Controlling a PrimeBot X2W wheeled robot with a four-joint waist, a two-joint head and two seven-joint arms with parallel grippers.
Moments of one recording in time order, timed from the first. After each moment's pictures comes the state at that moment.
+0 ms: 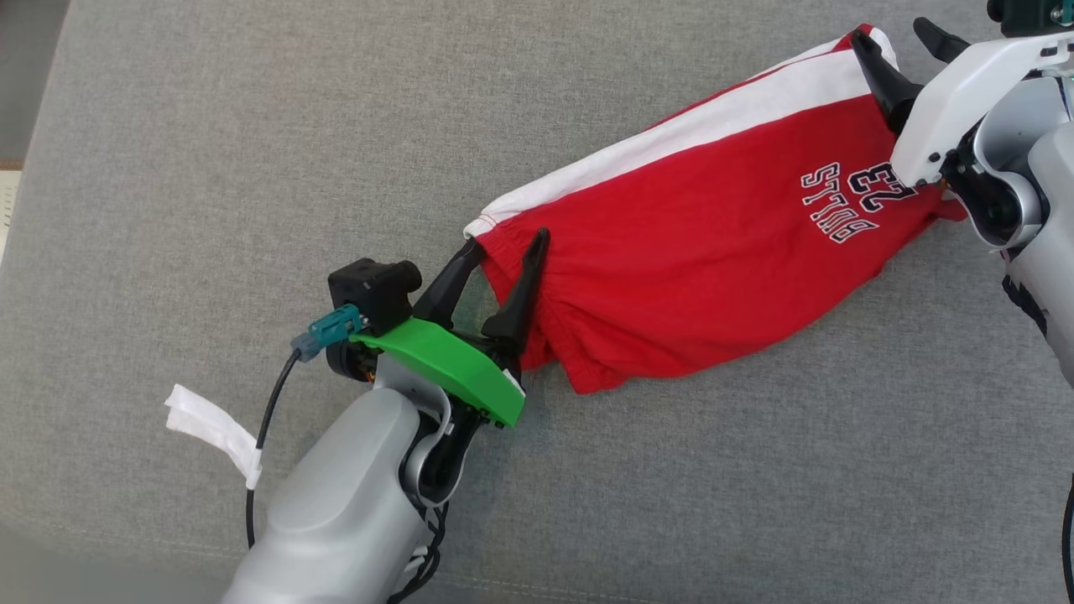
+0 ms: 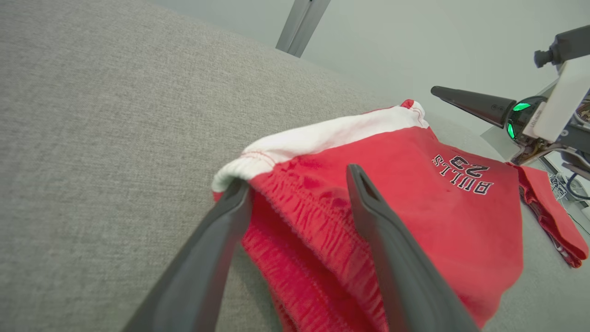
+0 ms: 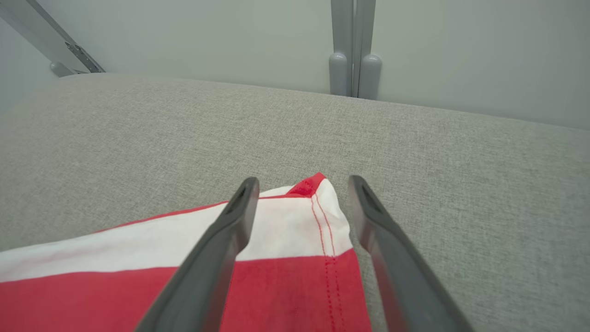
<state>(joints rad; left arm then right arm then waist) -0.61 0.08 -0.67 0.54 -0.84 -0.13 -0.26 -1.03 -0.49 0.62 0.77 0.81 0.13 0.10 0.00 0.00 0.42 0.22</state>
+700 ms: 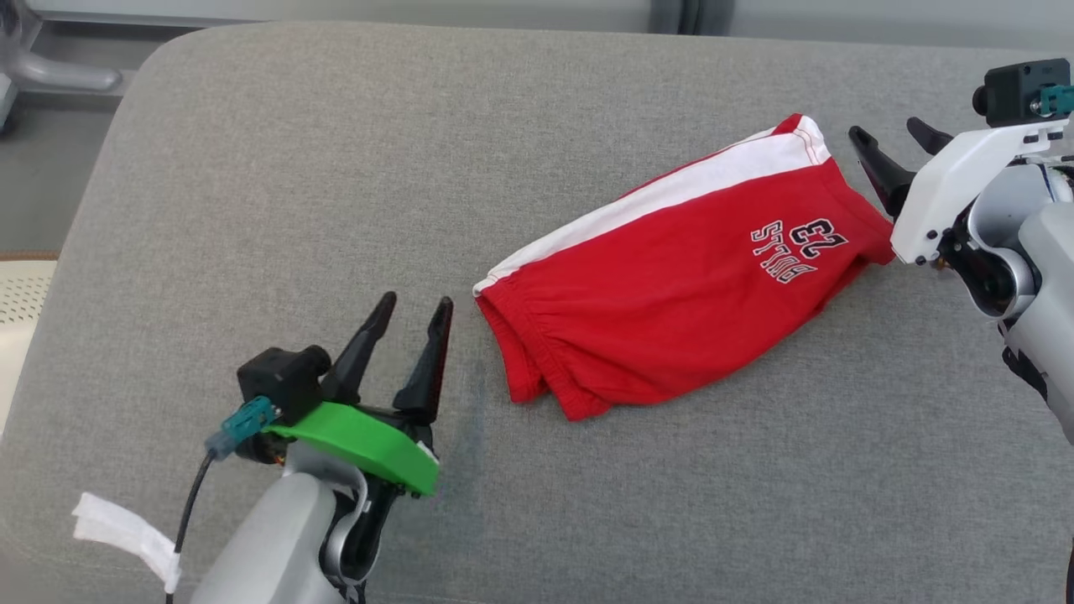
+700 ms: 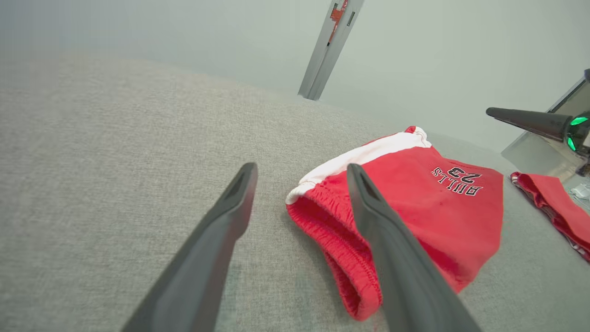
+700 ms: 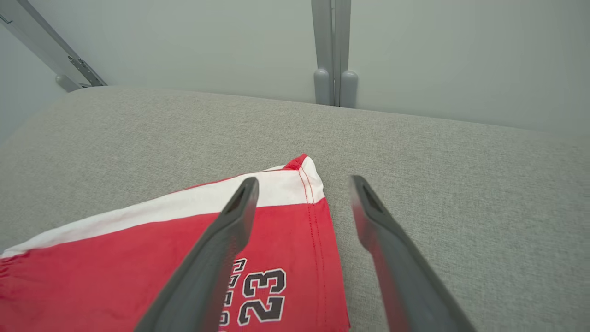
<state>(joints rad) -0.39 0.18 -0.53 0.42 -0.71 -0.11 -0.26 -0.93 -0.52 0.69 0.78 0.92 0.13 0.08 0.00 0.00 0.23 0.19</state>
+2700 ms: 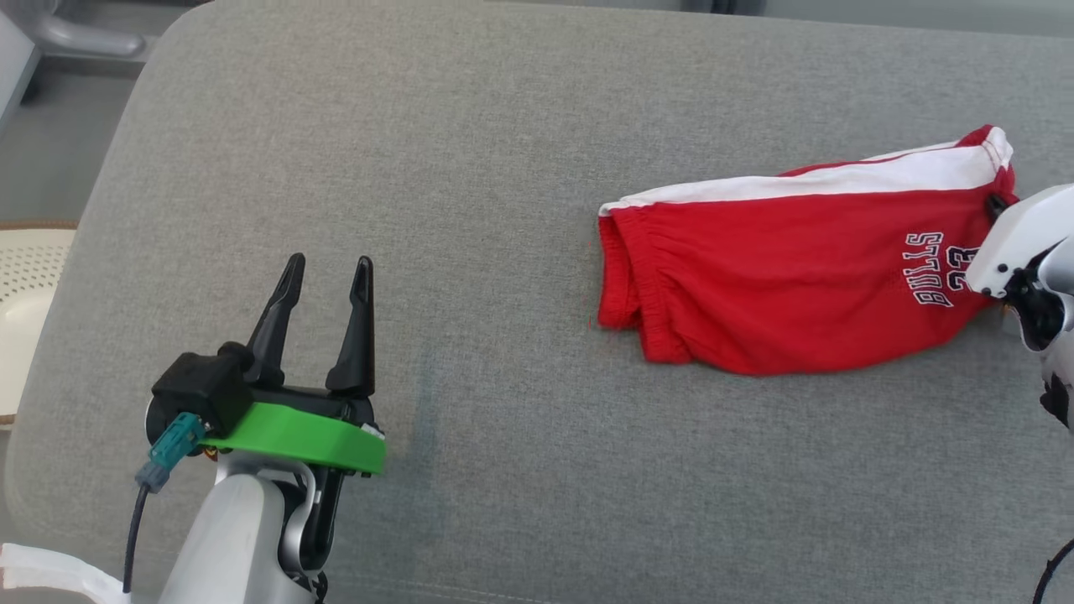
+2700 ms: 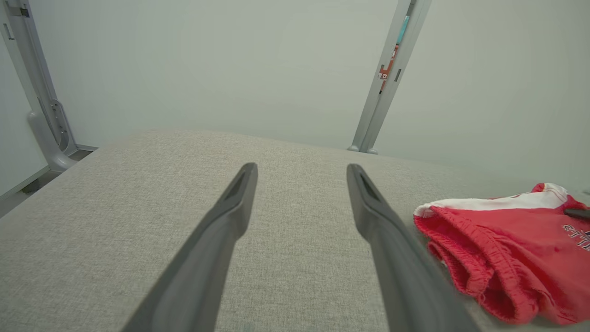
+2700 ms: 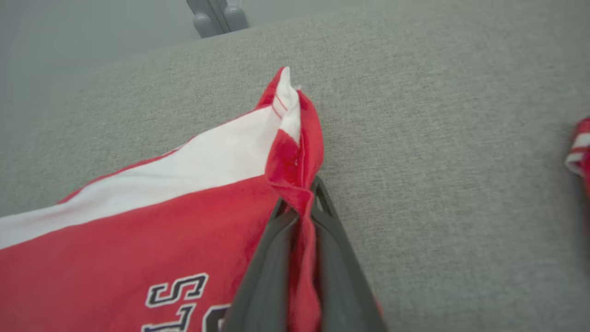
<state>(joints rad) -0.29 0.11 -0.21 0.23 -0.41 -0.13 -0.26 -0.97 -0.43 0.49 1.29 0.87 0.13 -0.01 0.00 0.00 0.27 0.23</state>
